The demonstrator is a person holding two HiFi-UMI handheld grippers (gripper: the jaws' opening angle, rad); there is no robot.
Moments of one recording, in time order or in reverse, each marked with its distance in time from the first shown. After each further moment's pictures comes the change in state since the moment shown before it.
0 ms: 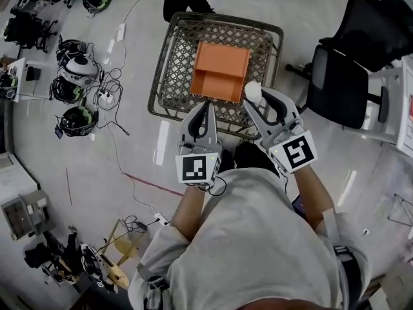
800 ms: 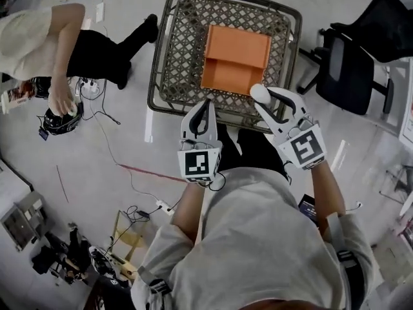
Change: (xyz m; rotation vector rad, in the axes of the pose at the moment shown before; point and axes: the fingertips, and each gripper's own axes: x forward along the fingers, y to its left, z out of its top) left arm 0.031 0.130 -0.118 -0.088 0.197 -0.050; right arm 0.114 0.024 -0.112 -0.127 0.438 0.107
